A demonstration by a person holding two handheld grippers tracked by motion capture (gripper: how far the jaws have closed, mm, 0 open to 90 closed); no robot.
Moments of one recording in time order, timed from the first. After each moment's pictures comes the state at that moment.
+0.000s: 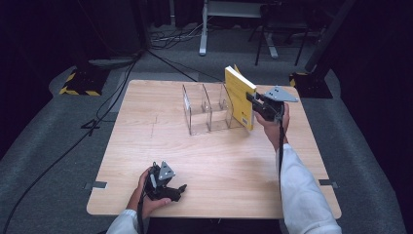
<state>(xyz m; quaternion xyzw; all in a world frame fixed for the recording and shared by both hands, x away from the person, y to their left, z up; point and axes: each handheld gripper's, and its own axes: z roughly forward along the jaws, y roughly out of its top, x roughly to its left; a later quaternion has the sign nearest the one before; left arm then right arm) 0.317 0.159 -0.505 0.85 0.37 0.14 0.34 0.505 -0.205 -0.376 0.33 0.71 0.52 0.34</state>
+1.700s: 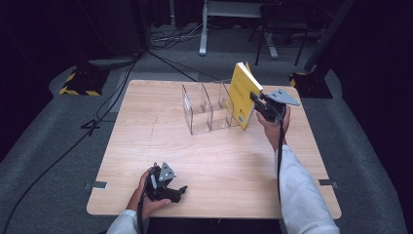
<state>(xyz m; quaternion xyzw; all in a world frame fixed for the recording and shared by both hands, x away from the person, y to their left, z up) 0.315 0.157 -0.505 0.86 0.36 0.14 0.35 0.512 -0.216 -0.394 0.36 0.68 0.53 0.36</state>
